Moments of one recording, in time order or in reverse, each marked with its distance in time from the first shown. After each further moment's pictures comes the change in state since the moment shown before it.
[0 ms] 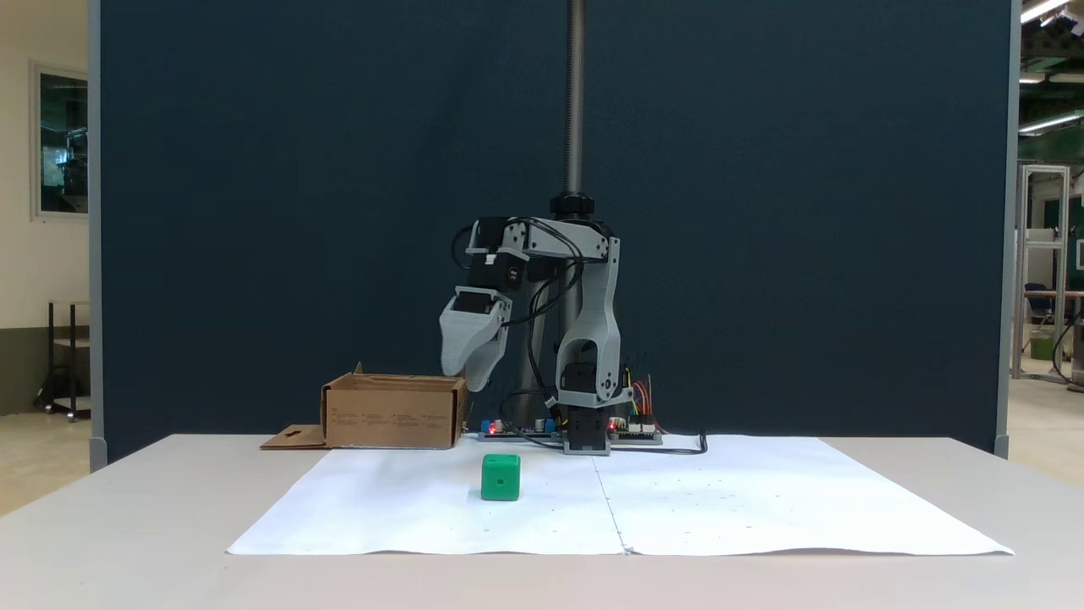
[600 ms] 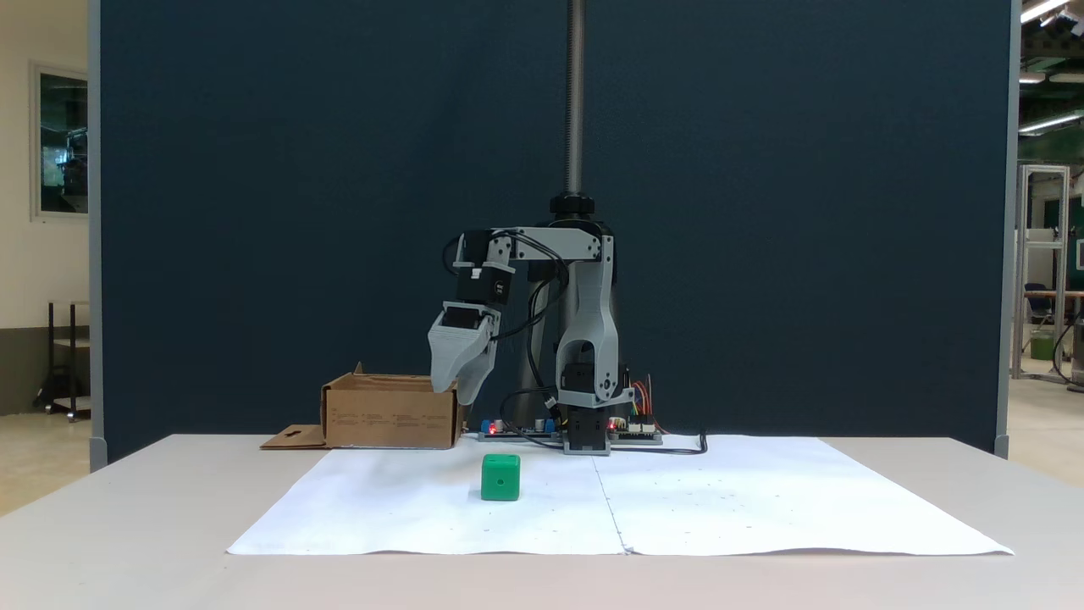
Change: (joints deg) arm 0.3 -3.5 0.0 -2.2 -3.6
